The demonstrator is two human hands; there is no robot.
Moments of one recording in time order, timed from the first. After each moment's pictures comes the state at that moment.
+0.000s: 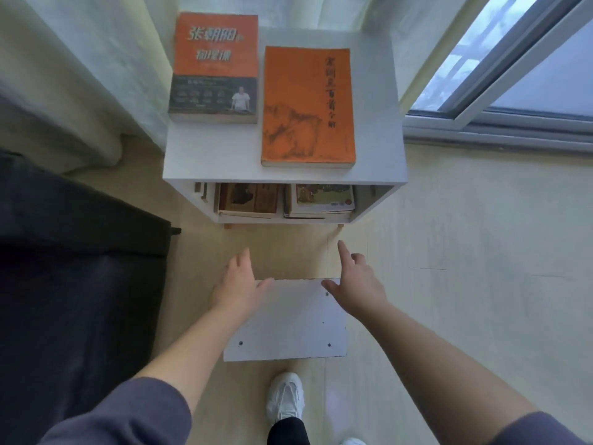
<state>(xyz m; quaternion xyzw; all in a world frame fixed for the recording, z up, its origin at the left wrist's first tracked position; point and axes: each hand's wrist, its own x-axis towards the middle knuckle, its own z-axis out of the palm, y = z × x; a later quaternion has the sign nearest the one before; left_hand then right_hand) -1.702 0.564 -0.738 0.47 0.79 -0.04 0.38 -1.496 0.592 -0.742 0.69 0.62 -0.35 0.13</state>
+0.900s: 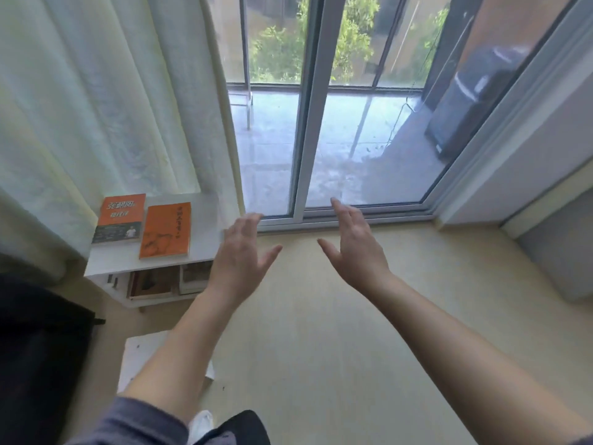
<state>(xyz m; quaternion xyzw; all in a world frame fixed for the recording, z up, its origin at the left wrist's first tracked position) -1.294 0.482 -0.255 0.74 0.59 0.28 0.17 -1.081 0.479 -0.236 0.67 0.70 -0.12 -0.22</state>
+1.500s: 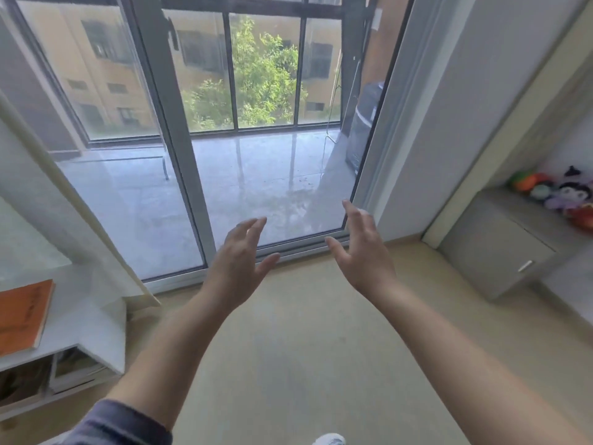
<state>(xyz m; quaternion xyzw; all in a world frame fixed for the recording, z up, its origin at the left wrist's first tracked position) -0.938 0.552 -0.223 0.83 0.47 0.28 0.12 -0.719 0.492 -0.192 0.72 0.61 -0.07 -0.33</state>
